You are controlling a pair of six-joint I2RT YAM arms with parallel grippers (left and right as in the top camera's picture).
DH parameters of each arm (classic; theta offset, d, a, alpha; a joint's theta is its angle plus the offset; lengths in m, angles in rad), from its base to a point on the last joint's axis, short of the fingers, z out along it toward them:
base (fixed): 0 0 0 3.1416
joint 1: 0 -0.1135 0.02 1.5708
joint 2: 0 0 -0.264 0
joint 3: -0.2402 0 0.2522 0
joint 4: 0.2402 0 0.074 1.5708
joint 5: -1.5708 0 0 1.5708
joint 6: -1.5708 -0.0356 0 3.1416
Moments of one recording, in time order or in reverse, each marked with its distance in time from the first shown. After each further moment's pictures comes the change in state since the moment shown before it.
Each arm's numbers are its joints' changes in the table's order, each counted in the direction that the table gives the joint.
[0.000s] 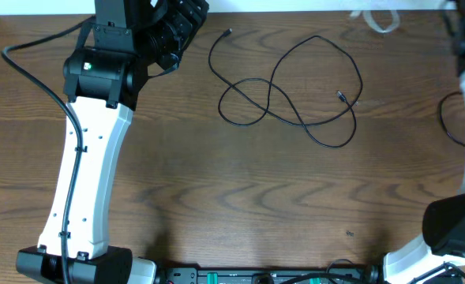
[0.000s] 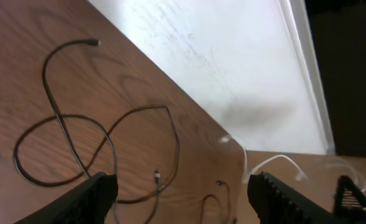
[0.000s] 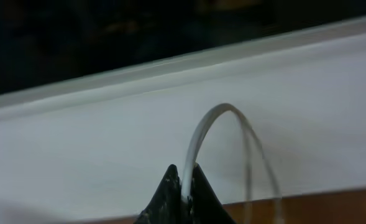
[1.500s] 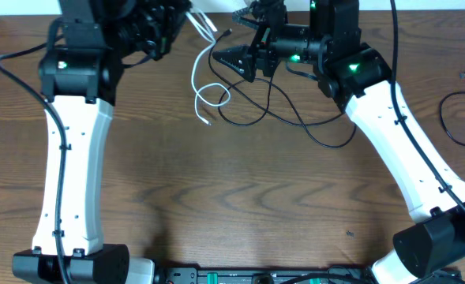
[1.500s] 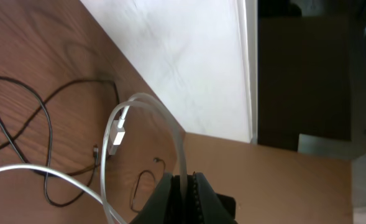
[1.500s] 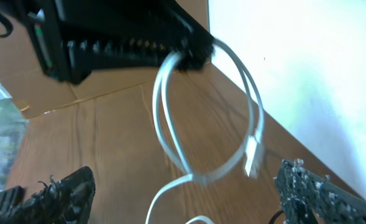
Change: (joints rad) left arm -0.106 0.000 0.000 -0.102 -0.277 0.242; right arm -0.602 -0.043 0.164 0.034 0.616 0.294
